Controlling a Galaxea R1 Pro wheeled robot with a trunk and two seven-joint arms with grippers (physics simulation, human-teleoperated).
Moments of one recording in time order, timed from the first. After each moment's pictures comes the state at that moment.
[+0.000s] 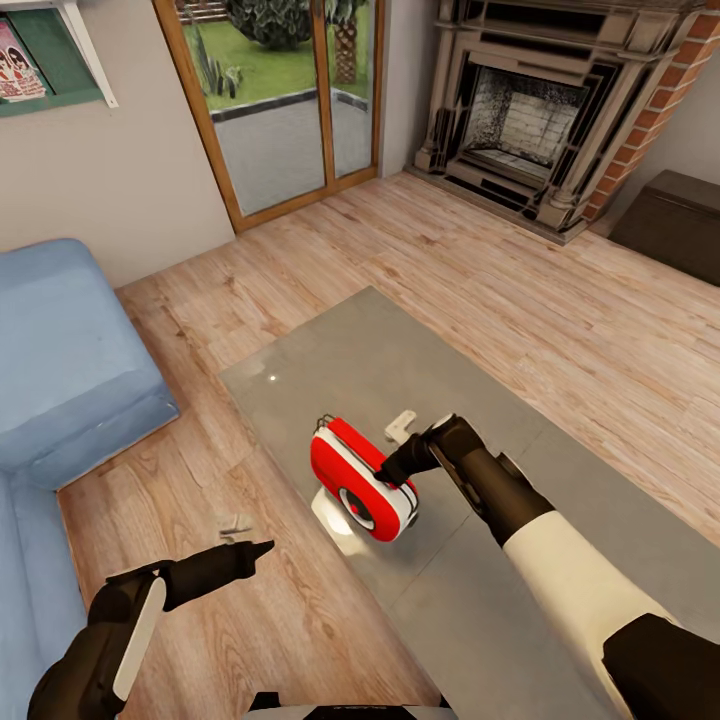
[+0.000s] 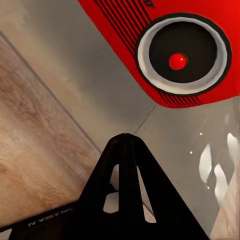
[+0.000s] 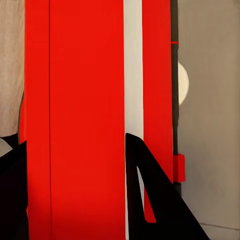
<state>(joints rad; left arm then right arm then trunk) -0.32 0.05 0.17 -1.30 0.16 0.76 -0.70 -0.94 0.01 0.45 -0.97 0.28 0.85 0.67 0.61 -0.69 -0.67</state>
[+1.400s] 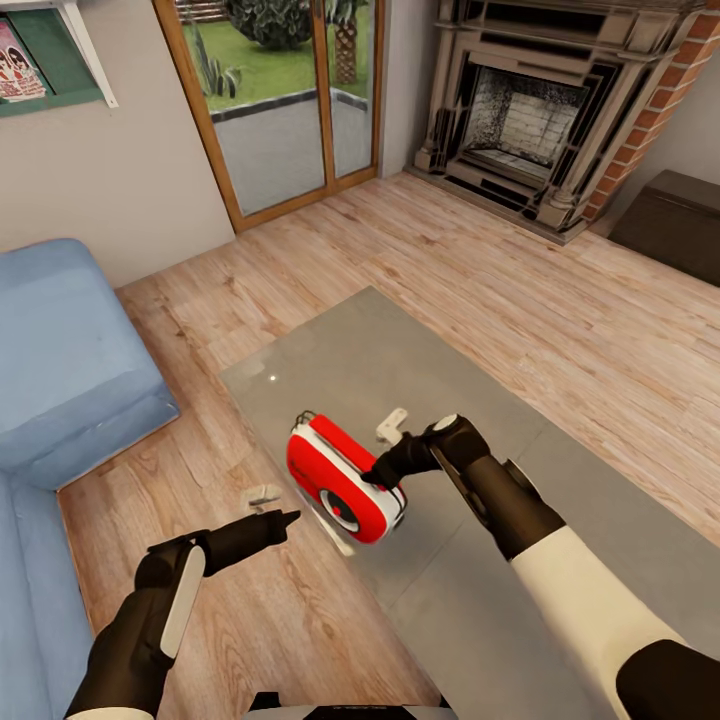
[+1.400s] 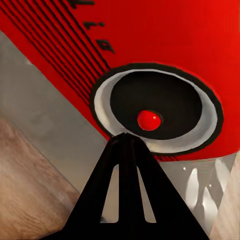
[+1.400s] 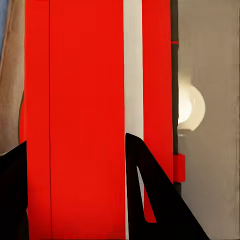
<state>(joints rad) -0.41 -0.07 0.16 -1.29 0.16 0.77 -0.60 -0.89 0.00 0.46 -1.14 0.28 0.86 0.77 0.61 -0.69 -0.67</state>
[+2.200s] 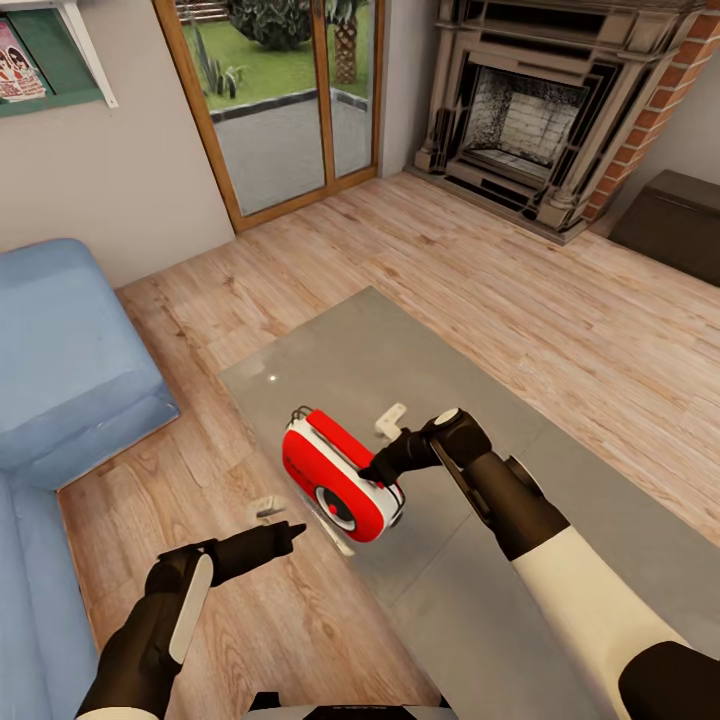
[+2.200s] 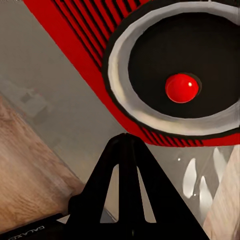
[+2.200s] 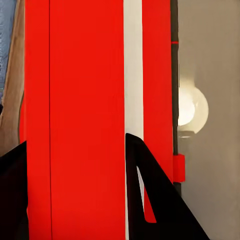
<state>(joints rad) -0.41 -0.07 0.16 -1.21 0.16 0.76 -0.60 -0.89 0.00 0.46 -1.21 0.28 0.93 0.79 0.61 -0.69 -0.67</state>
